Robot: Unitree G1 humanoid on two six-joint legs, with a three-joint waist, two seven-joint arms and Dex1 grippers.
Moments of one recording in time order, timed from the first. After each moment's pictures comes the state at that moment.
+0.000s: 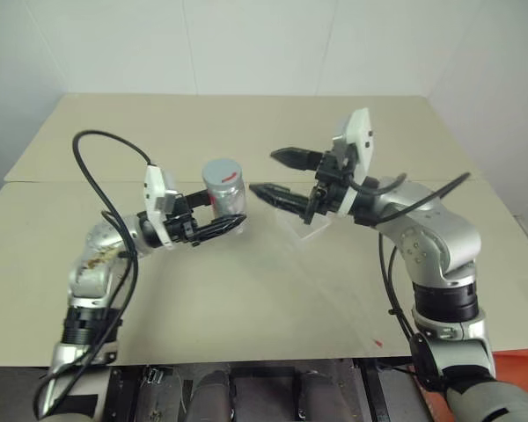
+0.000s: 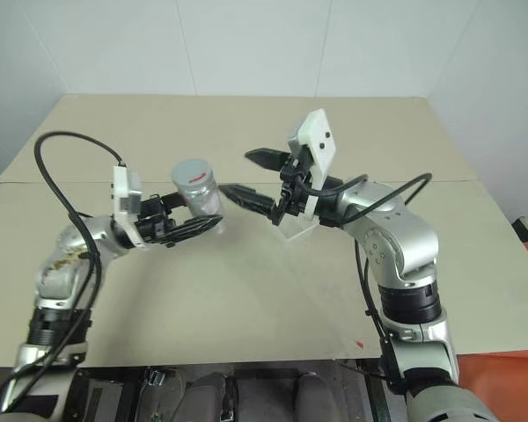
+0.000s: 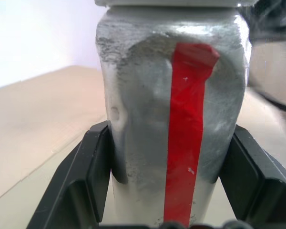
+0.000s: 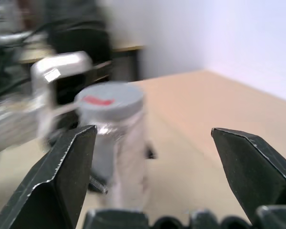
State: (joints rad) left arm -0.45 0.41 0.09 -0.03 -0.46 0.28 -0.94; right arm -0.69 -0.34 0.00 -0.35 0.54 0.77 0.59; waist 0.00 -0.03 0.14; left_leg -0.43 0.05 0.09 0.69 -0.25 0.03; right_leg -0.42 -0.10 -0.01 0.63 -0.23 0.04
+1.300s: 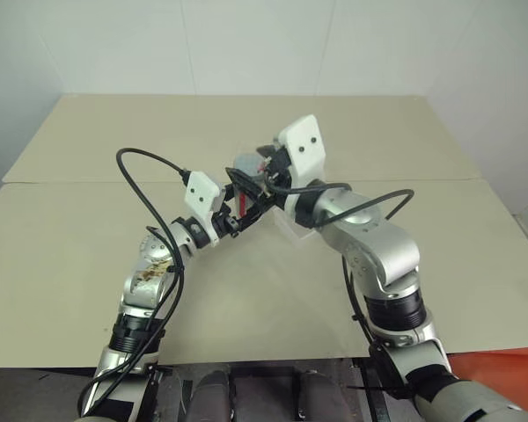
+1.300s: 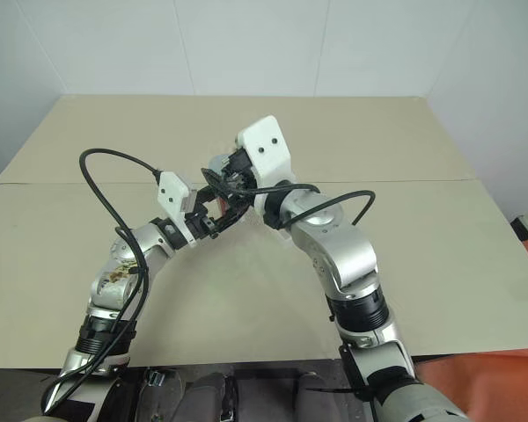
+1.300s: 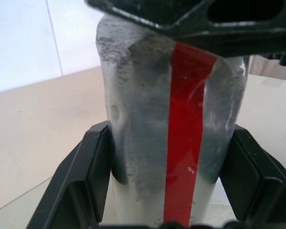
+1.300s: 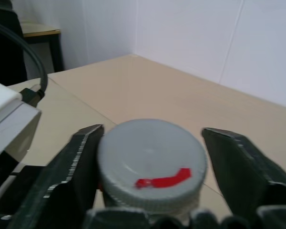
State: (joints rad) left arm -0.45 0.29 -0.02 -0.07 -0.30 0.26 -0.65; right arm -0.75 -0.14 0.20 -0.32 0.28 0.79 0.29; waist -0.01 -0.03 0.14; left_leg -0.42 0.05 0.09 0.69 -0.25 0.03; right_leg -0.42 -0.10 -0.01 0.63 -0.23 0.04
